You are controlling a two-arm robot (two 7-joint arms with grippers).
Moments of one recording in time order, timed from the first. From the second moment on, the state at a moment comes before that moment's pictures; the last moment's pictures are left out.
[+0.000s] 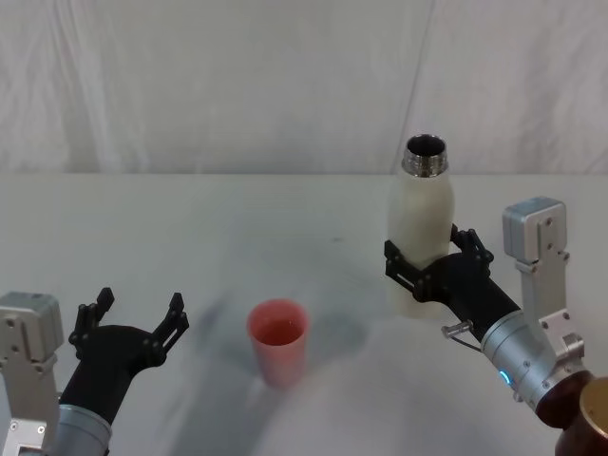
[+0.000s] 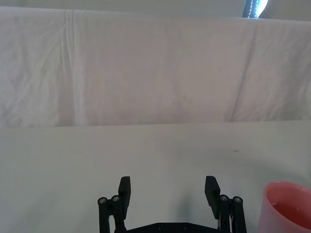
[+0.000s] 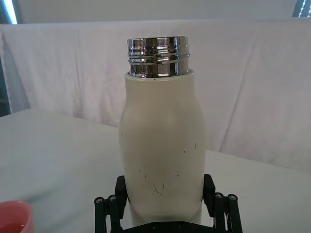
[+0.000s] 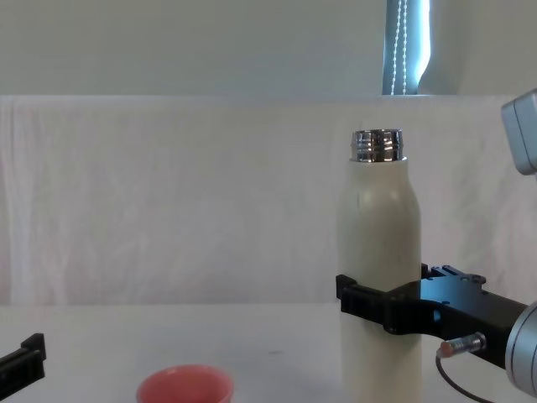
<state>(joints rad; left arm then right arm) 0.27 0.24 0.04 -1.85 -0.25 -0.02 -0.02 0.13 0.13 -0.30 -1.59 0.12 0.06 0.19</state>
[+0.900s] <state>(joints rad) 0.27 0.24 0.04 -1.85 -0.25 -0.02 -0.02 0.18 0.07 -0.30 -1.45 0.12 0.00 0.18</state>
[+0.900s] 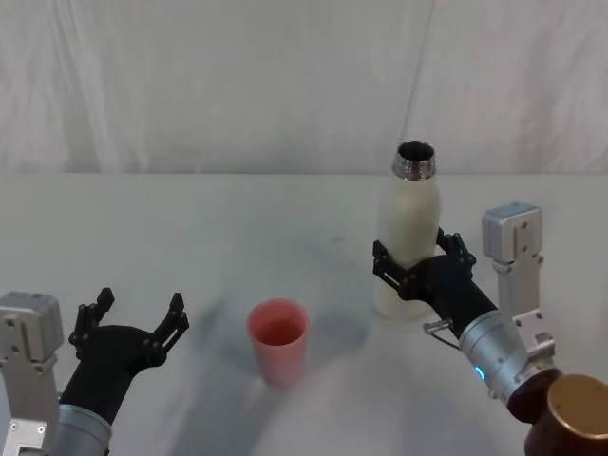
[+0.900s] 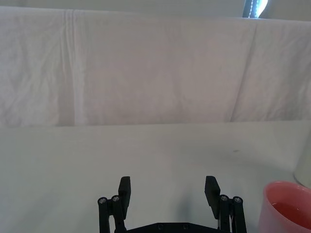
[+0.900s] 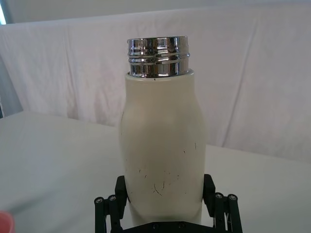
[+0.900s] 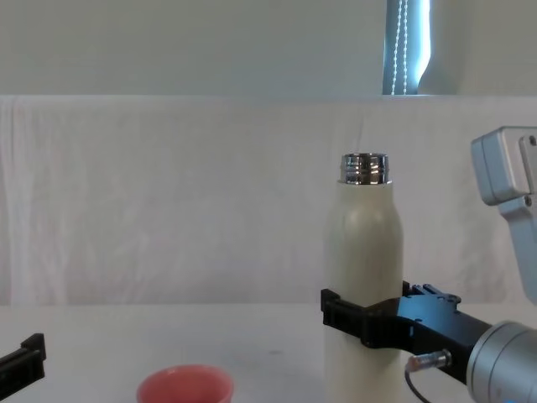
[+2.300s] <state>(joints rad) 0.27 0.24 0.04 -1.85 -0.25 -0.02 -0.02 0.21 0.04 -0.32 -1.41 0.14 -0.02 0.20</state>
